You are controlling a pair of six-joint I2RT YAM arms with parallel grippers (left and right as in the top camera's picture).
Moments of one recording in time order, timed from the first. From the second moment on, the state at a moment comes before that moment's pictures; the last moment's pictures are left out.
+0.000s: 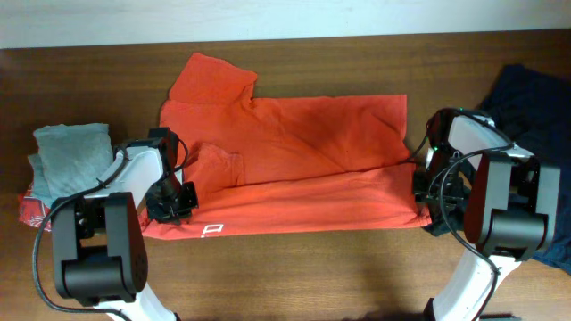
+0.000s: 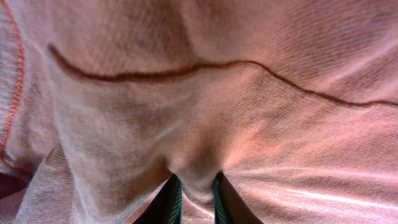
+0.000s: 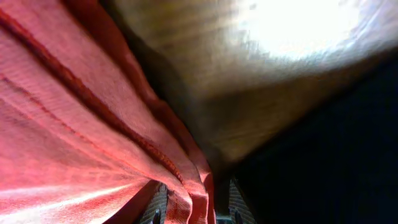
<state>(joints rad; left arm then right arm) 0.03 1.90 1.11 -1.03 0.00 -0.23 -0.16 2.07 1.32 -1.25 0.06 0.16</state>
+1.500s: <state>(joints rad) 0.08 2.03 1.84 -0.95 0.09 0.02 -0.16 1.56 1.35 -1.15 0.04 0.15</state>
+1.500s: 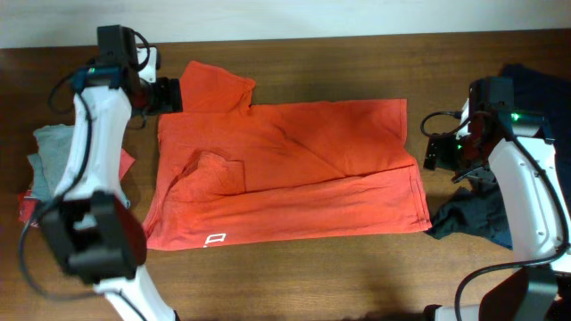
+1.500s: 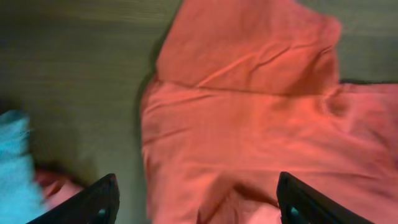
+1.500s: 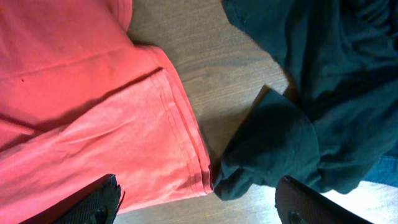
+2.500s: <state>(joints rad) 0.14 2.40 1.98 -0.84 0.18 0.09 -0.16 1.56 1.35 -1.14 0.04 0.15</state>
